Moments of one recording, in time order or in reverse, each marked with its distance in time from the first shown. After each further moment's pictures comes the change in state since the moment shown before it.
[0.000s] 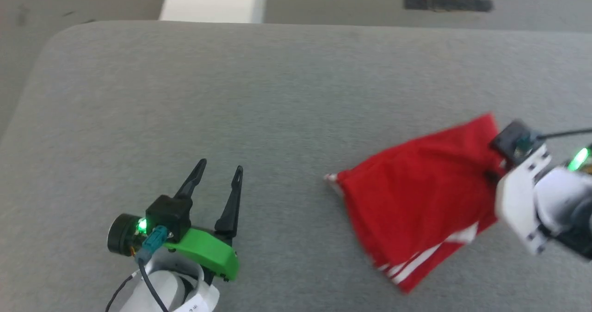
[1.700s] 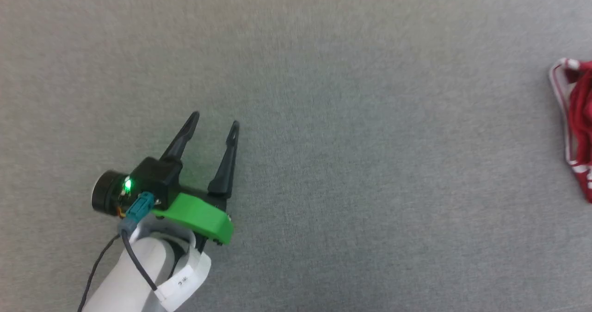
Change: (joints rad) left arm -0.112 0.044 -0.001 -0.104 -0.001 0.010 0.044; right arm -0.382 -0.222 -0.024 0.860 -0.176 0.000 -0.827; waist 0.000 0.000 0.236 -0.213
